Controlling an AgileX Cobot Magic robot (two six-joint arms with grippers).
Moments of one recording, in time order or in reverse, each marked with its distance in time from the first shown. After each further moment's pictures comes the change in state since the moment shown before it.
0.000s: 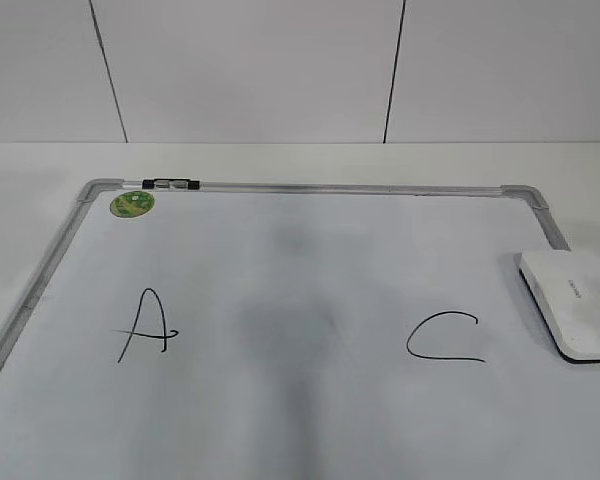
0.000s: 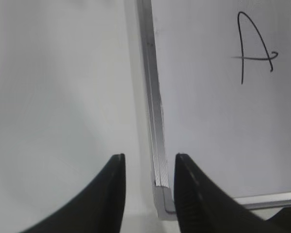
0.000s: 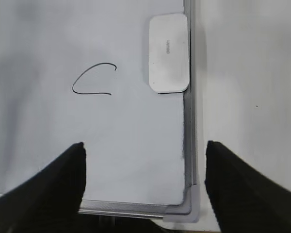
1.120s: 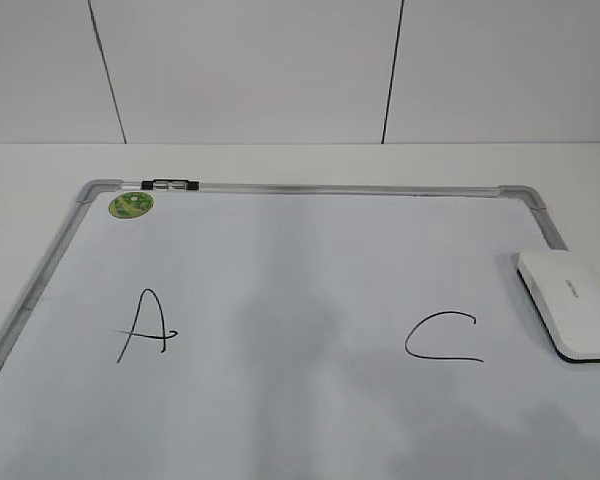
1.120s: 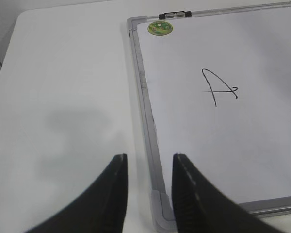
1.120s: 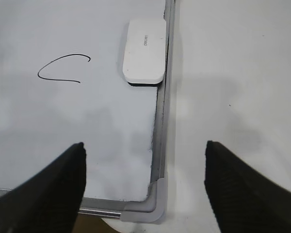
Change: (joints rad) left arm 0.000 -1.130 0.519 -0.020 -0.111 0.018; right arm 0.000 -0.527 0.381 -0.077 -0.080 -0.106
